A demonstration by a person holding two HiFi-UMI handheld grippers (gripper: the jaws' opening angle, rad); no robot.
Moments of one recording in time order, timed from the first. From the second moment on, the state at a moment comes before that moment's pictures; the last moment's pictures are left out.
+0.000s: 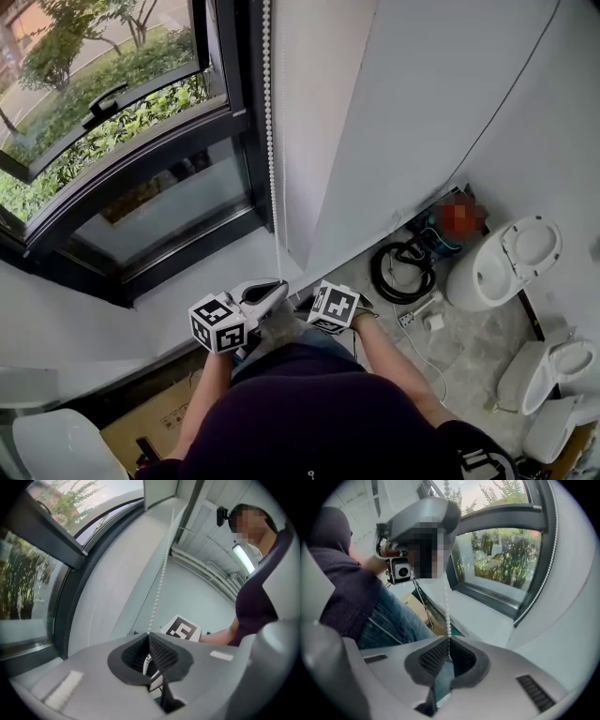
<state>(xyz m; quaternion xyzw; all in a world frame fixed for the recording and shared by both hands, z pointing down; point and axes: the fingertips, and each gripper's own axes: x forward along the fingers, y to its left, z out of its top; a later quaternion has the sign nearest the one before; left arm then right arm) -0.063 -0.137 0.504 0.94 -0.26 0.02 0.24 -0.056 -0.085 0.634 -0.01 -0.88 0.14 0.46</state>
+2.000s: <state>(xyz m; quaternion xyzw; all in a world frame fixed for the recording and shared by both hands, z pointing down) -0.053 -0.129 0.563 0.93 -0.24 0.12 0.26 -0.083 -0.157 0.421 0.11 -0.98 0.08 0.14</state>
